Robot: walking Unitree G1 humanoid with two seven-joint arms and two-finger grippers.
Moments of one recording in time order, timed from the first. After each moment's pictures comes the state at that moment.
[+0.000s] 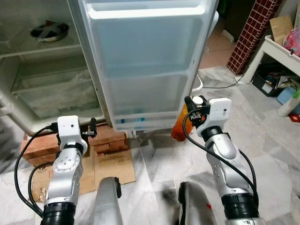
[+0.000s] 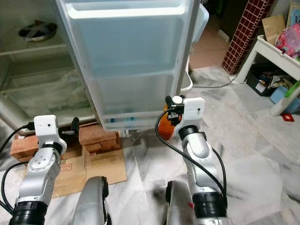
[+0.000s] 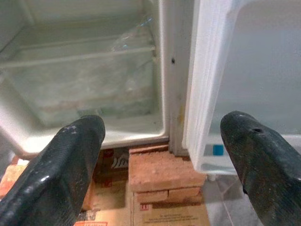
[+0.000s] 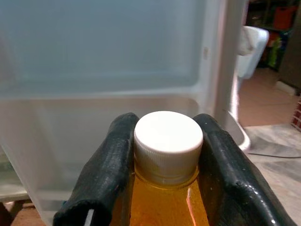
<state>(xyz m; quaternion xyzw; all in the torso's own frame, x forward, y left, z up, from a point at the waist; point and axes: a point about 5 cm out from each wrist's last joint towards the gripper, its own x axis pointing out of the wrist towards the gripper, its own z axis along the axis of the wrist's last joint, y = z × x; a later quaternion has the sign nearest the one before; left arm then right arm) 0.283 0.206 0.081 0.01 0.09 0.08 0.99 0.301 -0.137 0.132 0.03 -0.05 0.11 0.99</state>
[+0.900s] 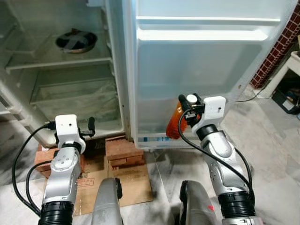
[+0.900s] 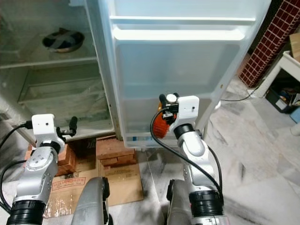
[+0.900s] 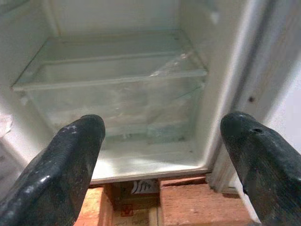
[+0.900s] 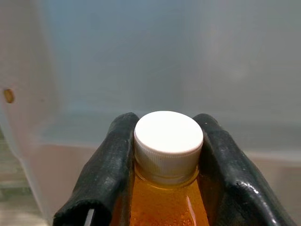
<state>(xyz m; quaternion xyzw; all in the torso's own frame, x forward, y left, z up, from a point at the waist) 0.284 0.204 0.081 0.01 0.09 0.06 0.99 0.302 -0.134 0.136 0.02 -0.05 0.12 0.99</state>
